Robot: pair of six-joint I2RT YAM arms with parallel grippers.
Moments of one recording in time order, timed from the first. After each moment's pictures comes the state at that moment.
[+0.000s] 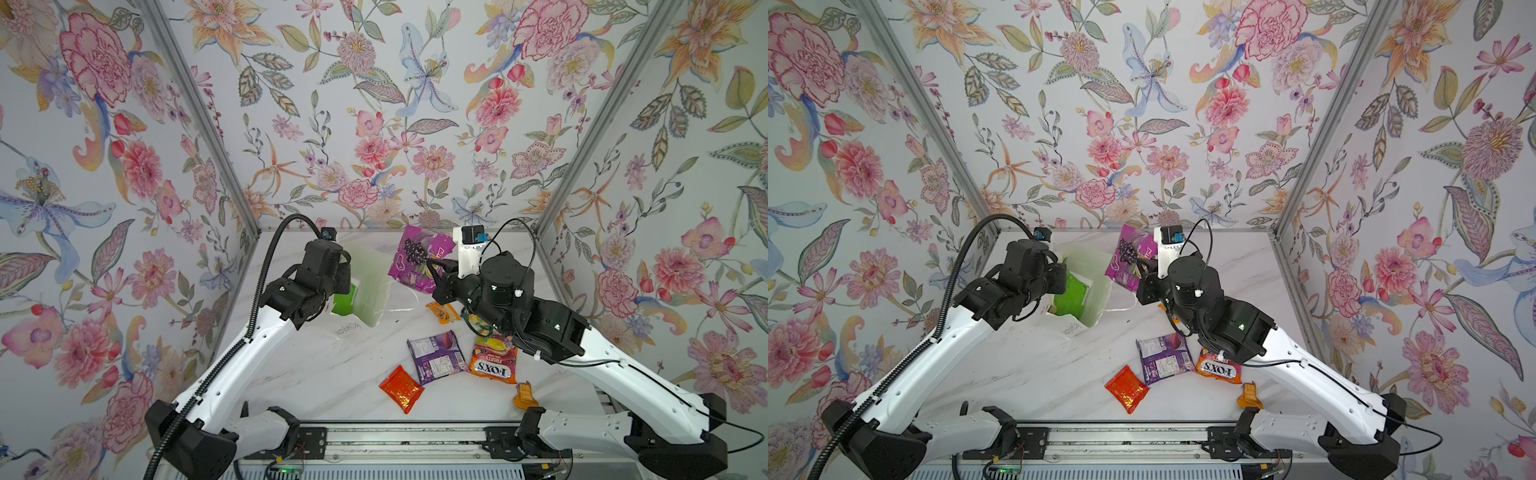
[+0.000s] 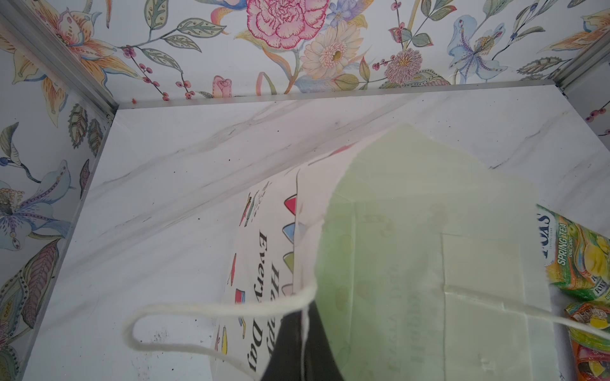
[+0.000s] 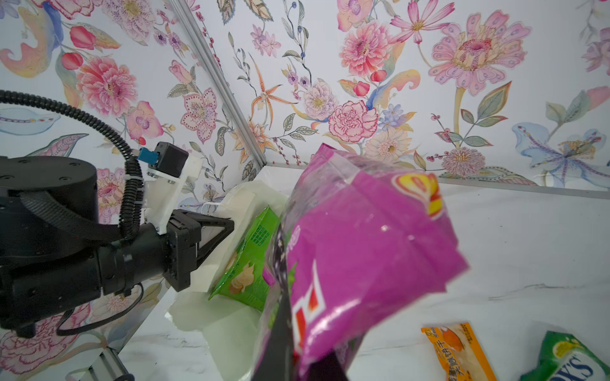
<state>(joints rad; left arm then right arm) -0.52 1.24 1.30 -0.74 -0.30 -0.27 1.01 1.16 1.39 -0.46 0.36 0.42</state>
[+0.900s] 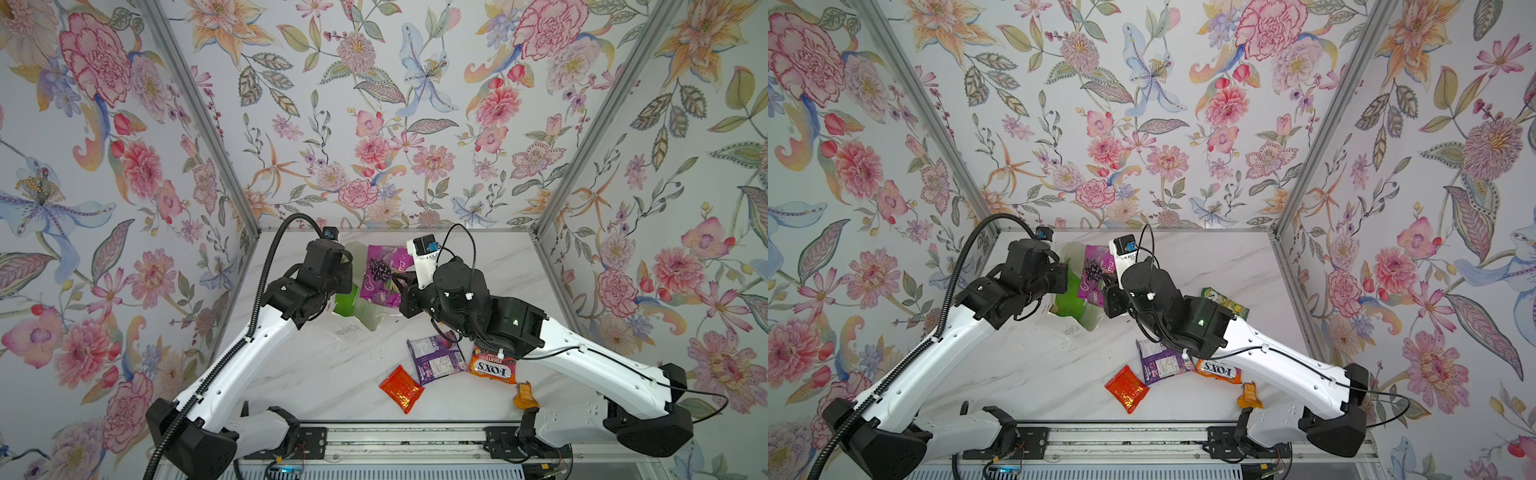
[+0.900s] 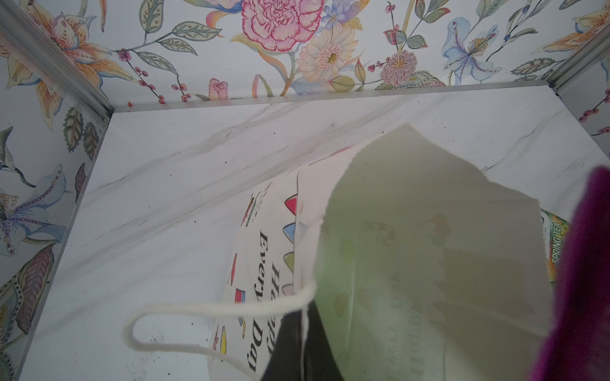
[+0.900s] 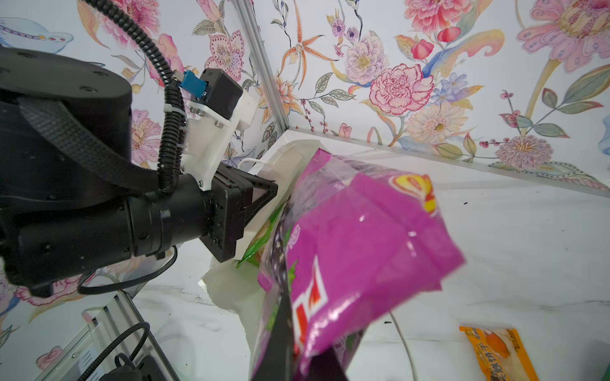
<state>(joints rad) -0.53 1.25 1.31 -0.73 -0.30 -0.27 1.14 1.34 1.49 -0.49 0.37 0.41</state>
